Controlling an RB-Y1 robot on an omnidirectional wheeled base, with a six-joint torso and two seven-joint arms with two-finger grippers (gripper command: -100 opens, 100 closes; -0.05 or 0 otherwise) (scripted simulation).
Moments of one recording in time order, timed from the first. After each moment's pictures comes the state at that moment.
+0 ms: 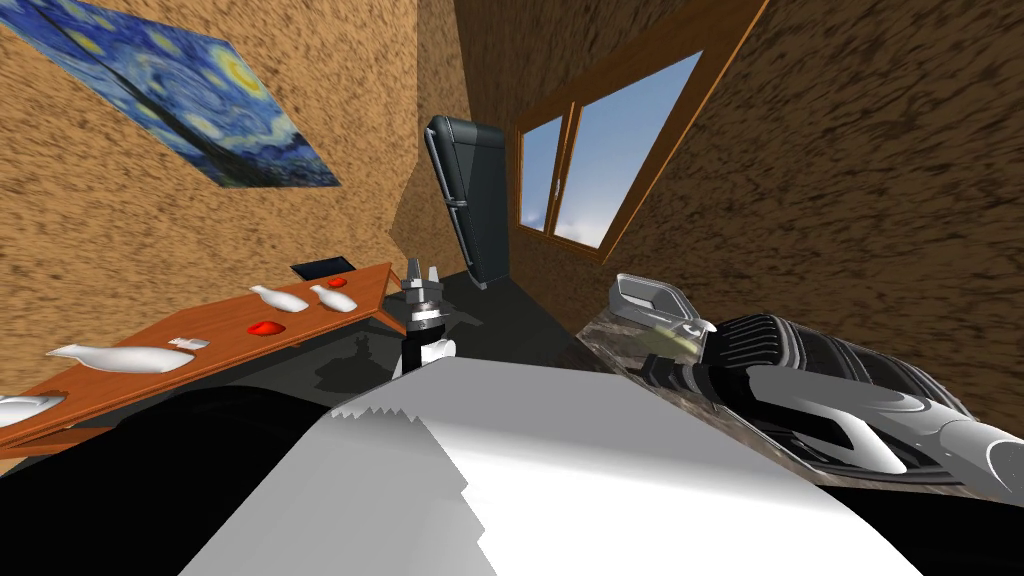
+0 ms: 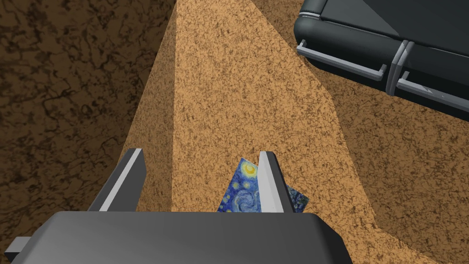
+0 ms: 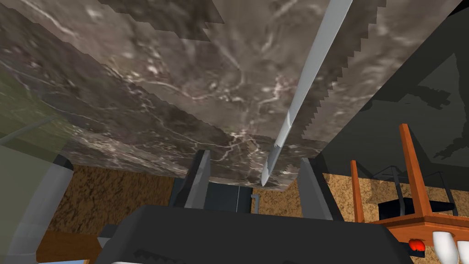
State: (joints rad) left arm 0.49 -0.04 0.05 -2.28 0.08 -0.46 0.03; right arm 0.49 -1.72 0.51 -1.73 0.38 -0.37 0.23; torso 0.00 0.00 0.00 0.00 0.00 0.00
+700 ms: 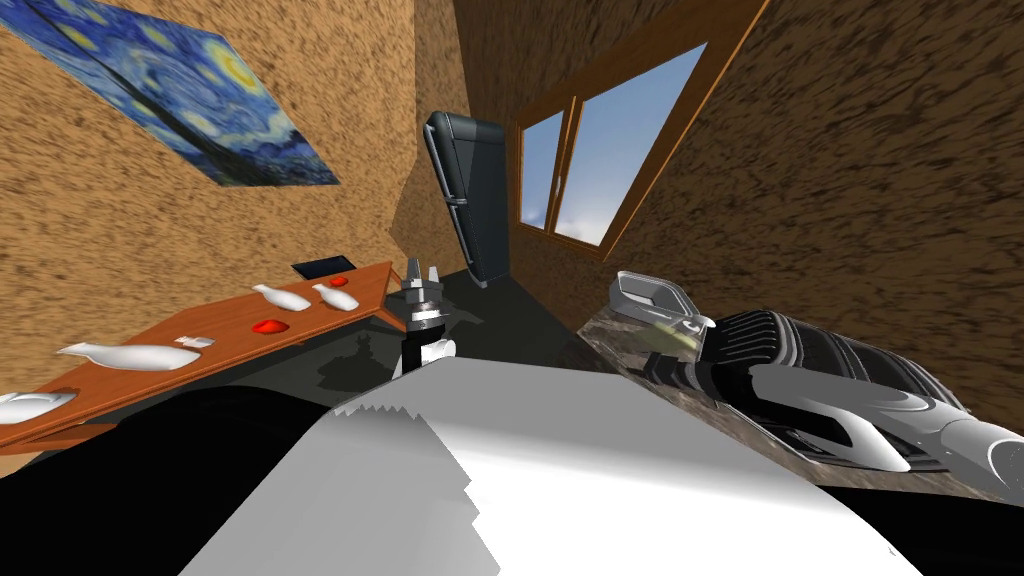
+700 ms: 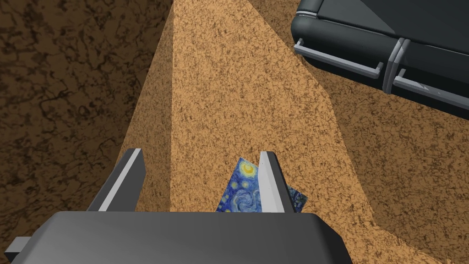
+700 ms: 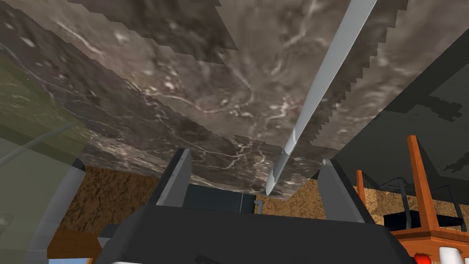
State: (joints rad) left arm 0.49 -0.04 0.05 -2.28 0.08 -0.46 0.03; right arm 0.48 -1.71 0.49 -1.70 0.39 -0.35 0.25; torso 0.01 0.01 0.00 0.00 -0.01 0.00
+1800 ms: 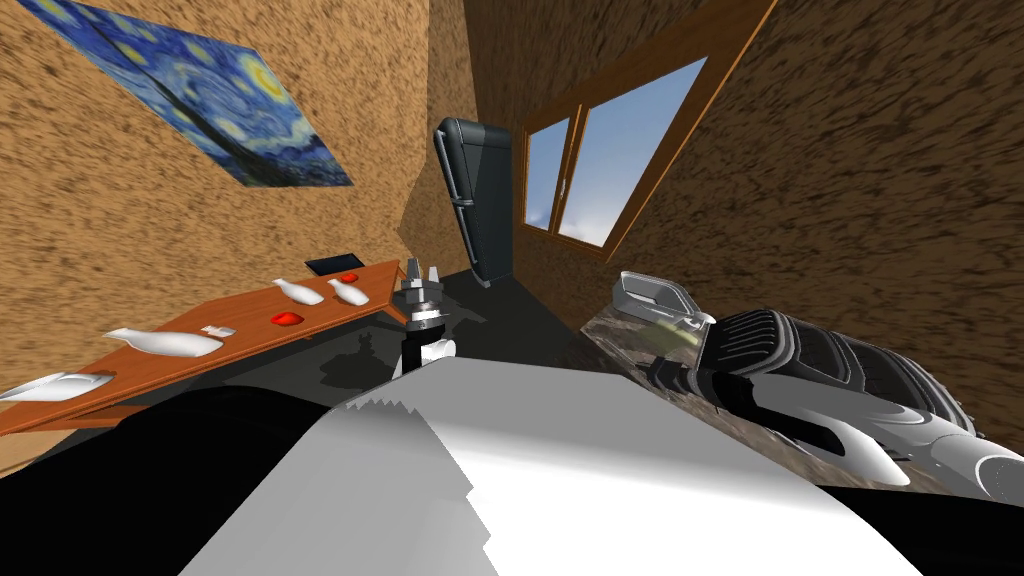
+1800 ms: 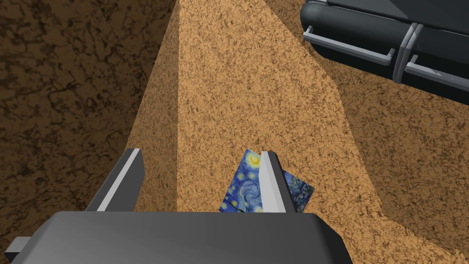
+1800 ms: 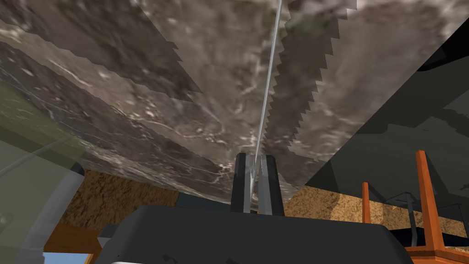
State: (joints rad) left arm 0.49 -0.04 0.05 -2.28 0.08 -0.46 0.03; right arm 0.48 -1.64 0.50 -1.63 0.42 -0.32 0.29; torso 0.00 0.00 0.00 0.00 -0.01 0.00
